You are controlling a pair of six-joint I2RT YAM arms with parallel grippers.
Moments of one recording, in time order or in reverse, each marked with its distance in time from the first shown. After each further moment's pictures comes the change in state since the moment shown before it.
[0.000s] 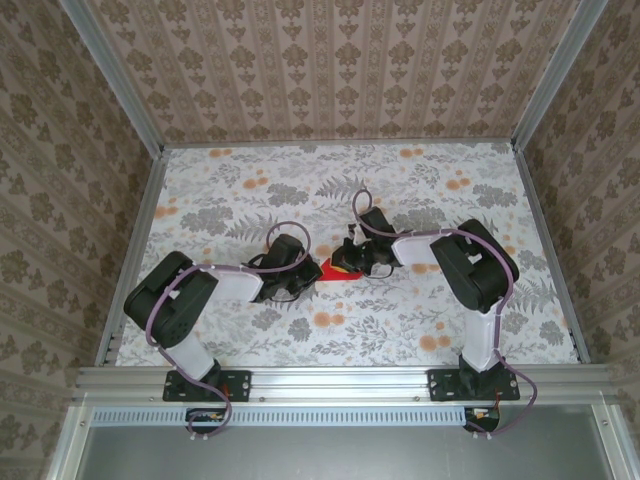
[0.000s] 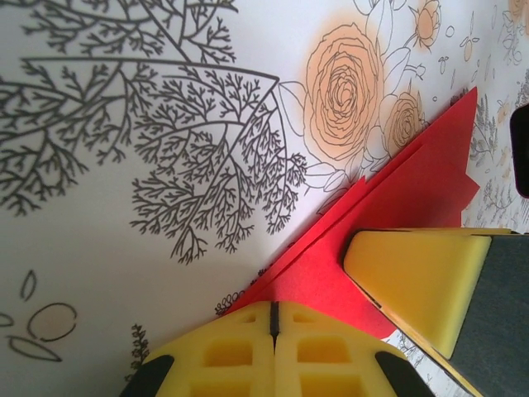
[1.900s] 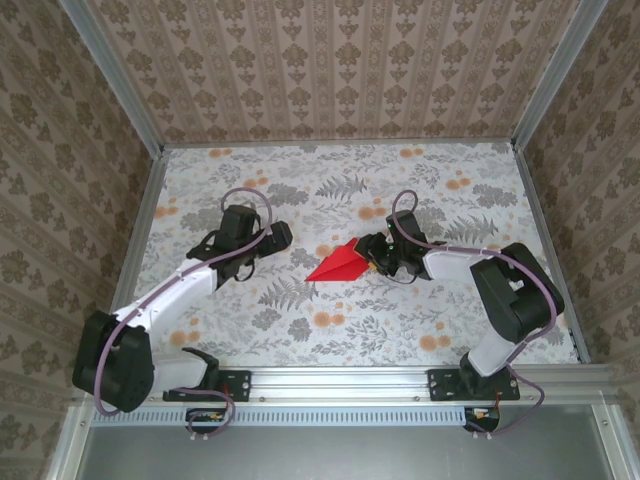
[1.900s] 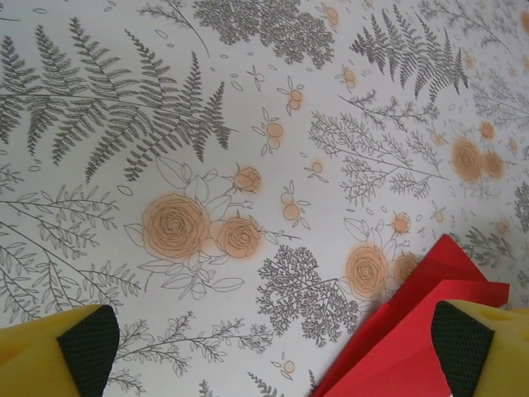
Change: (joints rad) left arm 0.241 -0.418 0.140 -0.511 -0.226 0.539; right arm -0.080 -0.276 -0.235 0.076 0.231 0.219
